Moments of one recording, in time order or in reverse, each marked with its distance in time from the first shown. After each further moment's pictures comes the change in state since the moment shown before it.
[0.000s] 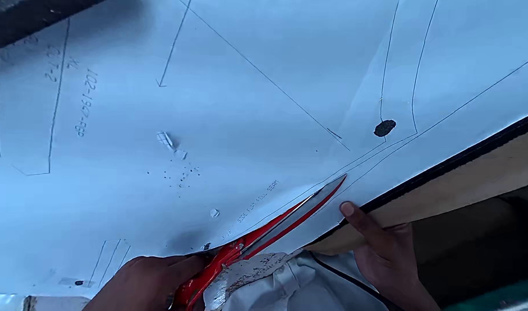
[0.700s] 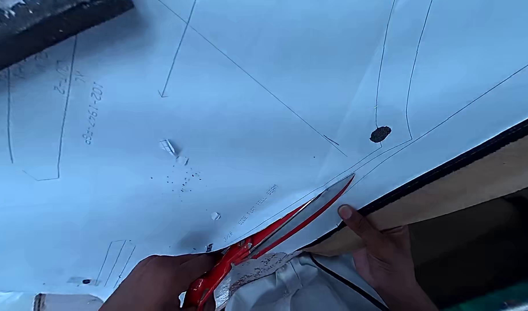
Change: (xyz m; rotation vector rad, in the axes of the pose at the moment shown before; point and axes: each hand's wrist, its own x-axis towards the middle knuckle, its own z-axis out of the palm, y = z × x) left_hand 0.007 0.006 0.005 -0.035 0.049 0.027; right_hand 0.000 -0.002 0.001 -0.010 0.031 0.033
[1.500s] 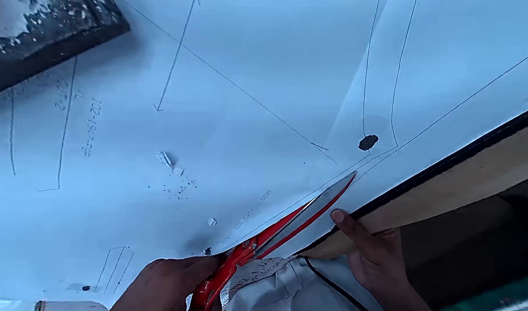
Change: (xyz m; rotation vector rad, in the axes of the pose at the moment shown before) left_hand 0.008 0.011 -0.001 0.005 -0.011 -0.004; right_hand 0.000 0.000 0.000 0.013 0.014 0.019
